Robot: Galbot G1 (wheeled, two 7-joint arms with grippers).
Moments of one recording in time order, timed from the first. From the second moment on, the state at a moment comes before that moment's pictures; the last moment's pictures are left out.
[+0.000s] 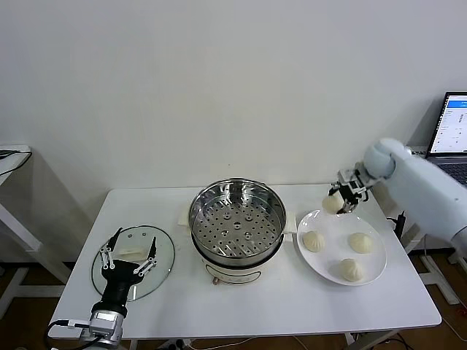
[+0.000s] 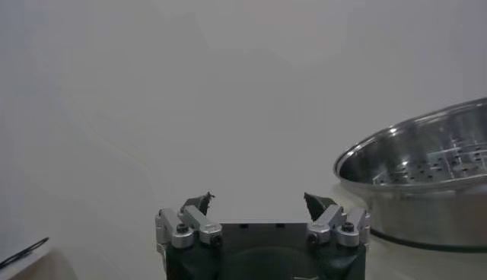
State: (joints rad) left arm 1.64 -1.43 -0.63 -2.16 0.24 -0.01 0.04; right arm 0.39 0.77 -0.90 1.21 -0.17 0.23 -1.21
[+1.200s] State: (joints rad) left arm 1.64 -1.40 -0.69 -2.15 0.22 -0.02 0.05; right arm 0.53 1.28 -1.18 1.10 -0.27 0.69 -1.13
